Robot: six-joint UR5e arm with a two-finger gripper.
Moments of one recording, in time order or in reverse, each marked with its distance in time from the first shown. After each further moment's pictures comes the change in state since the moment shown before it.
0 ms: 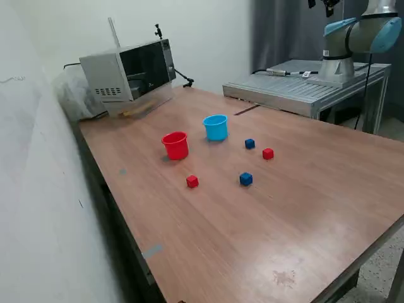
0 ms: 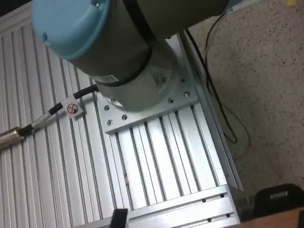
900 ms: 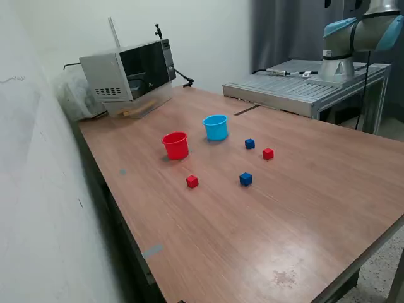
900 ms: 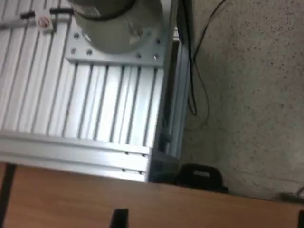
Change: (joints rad) arm 0.227 0.002 -0.026 -0.152 0.059 -0.255
